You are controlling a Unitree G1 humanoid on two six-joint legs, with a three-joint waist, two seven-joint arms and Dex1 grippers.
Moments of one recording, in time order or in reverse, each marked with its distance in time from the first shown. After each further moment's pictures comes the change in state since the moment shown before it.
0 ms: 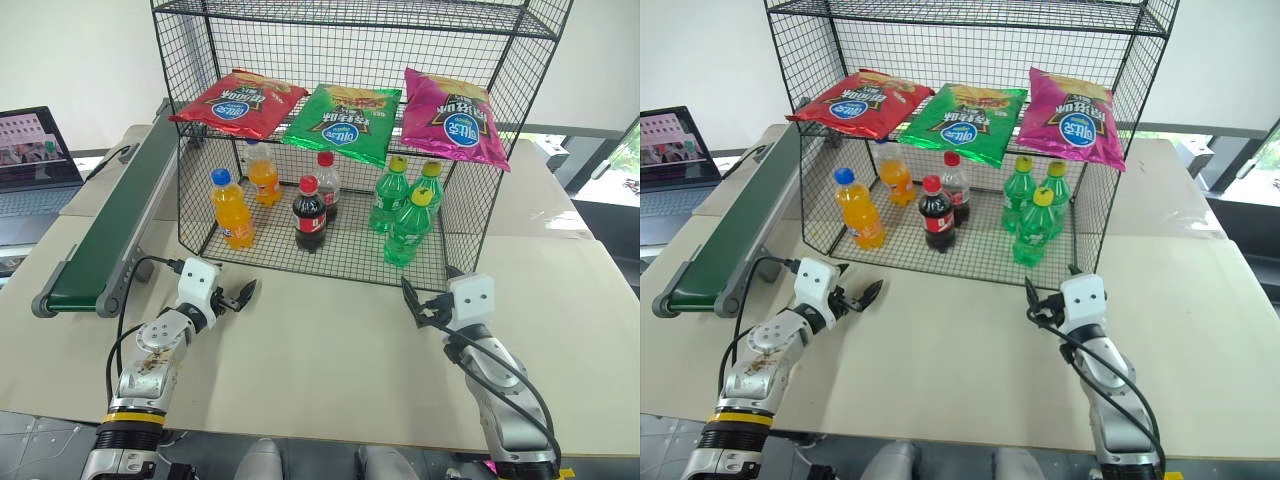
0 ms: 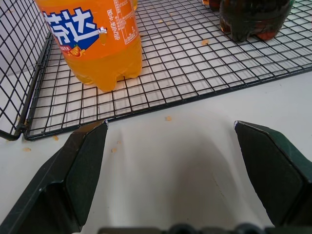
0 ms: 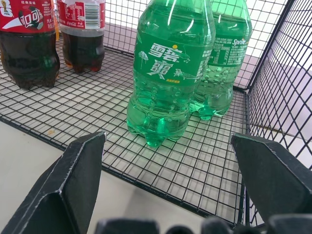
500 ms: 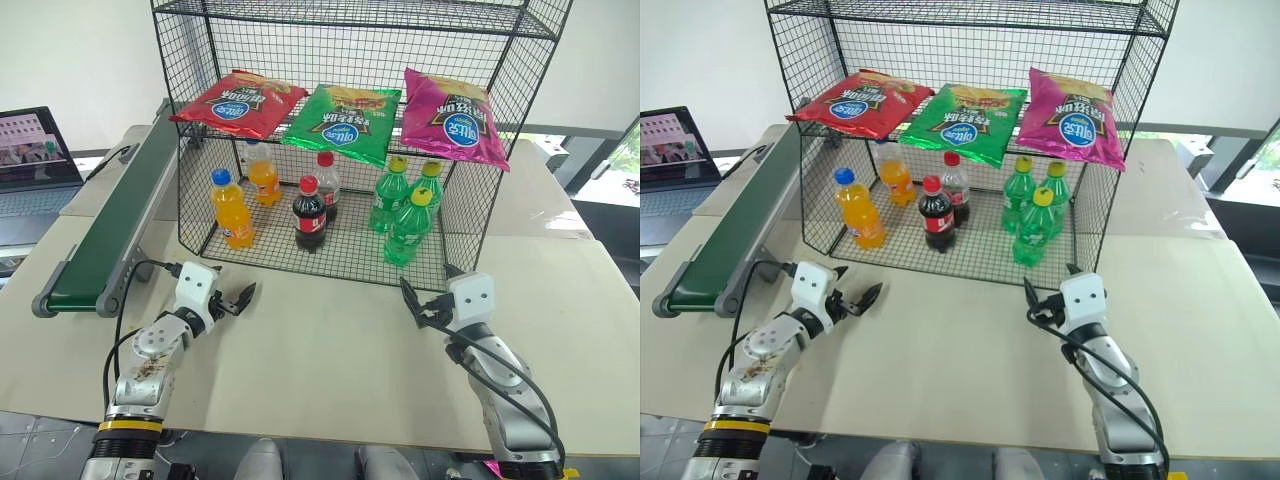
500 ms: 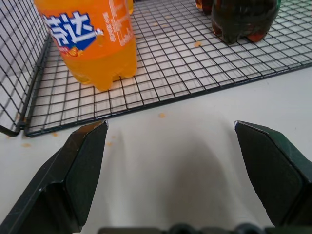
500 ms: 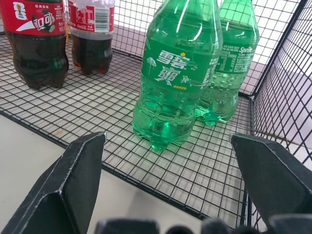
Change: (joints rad) left arm 0.047 -0.003 0.024 -0.054 -0.006 -0.001 -0.017; right arm -0.003 -0.017 0.003 -0.013 0.001 0.000 0.029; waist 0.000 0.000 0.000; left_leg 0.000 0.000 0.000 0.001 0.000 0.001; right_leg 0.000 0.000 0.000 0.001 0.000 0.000
